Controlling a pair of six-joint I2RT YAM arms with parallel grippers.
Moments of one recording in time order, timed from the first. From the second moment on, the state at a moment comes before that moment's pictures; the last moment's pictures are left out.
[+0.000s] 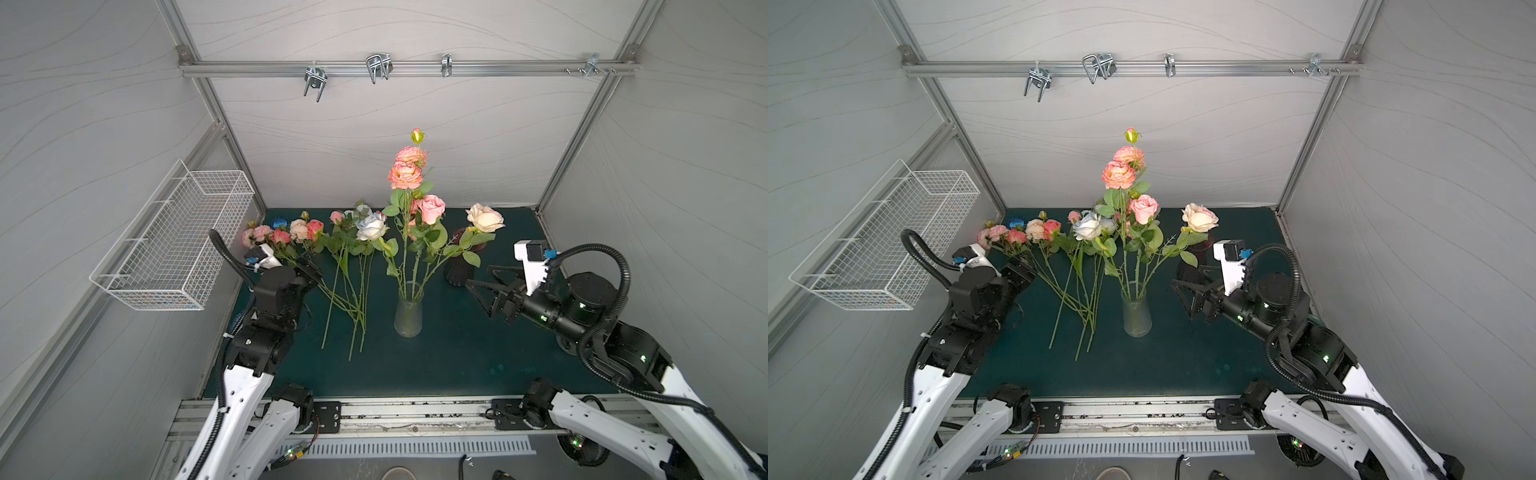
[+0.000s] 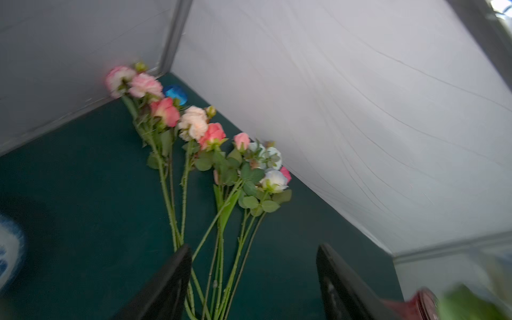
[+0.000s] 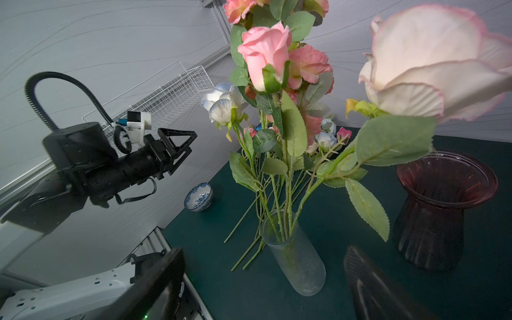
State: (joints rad) left arm -0.10 0.75 0.84 -0.49 -0.23 -0.80; right arm 0.83 0.68 1.09 -0.59 -0.07 0.37
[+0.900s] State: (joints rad) left arm -0.15 1.81 1.21 -0.65 -0.17 -0.65; right arm 0.83 0.65 1.09 -0.60 -0.07 0.37
